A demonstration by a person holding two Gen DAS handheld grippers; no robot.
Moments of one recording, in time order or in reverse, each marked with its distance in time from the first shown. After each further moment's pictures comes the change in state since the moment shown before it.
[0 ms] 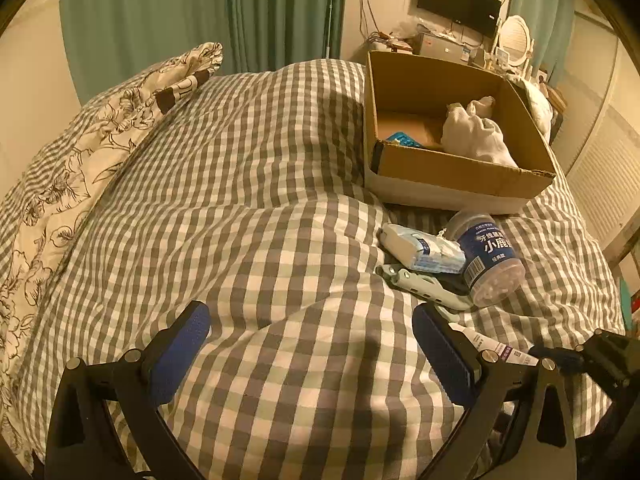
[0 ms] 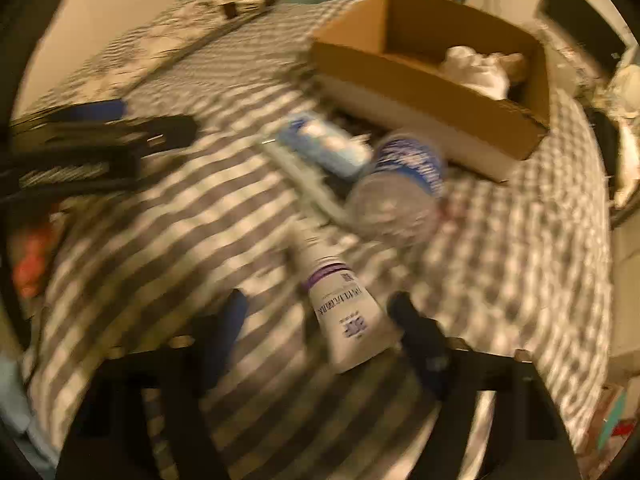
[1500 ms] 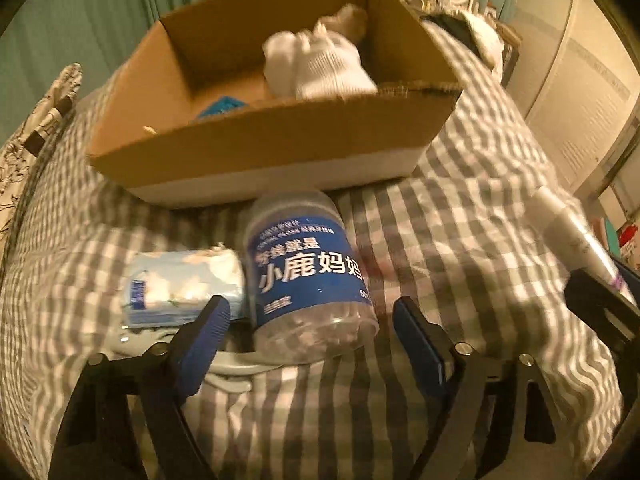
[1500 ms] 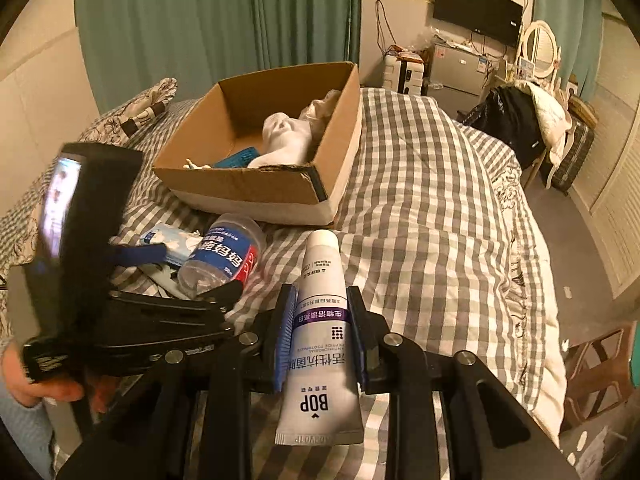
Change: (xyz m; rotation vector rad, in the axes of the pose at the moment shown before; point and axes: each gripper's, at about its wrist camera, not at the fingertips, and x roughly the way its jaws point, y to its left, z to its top) left arm 0.077 -0.180 0.022 0.195 0.142 -0.087; right arm -0.062 -0.133 -0.014 0.299 -0.277 -0.174
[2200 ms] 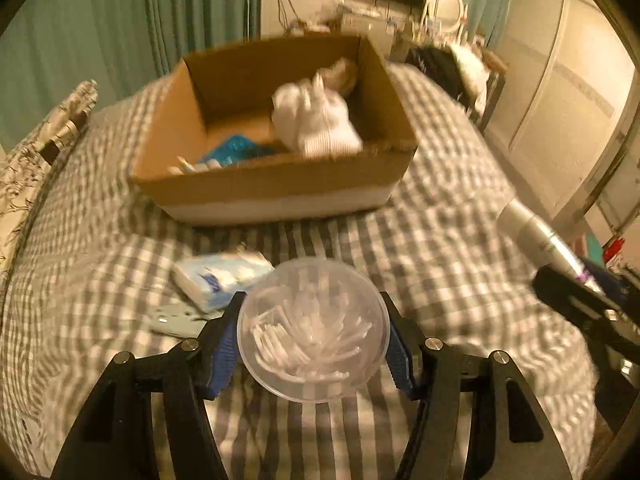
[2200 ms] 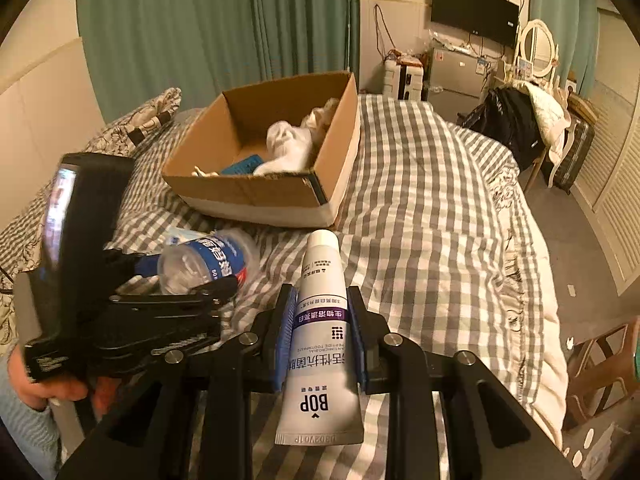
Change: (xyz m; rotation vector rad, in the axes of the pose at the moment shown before) left arm -0.069 0.017 -0.007 -0.030 -0.133 -0.062; right arm -0.033 0.004 -0.002 0.003 -0.041 0.006
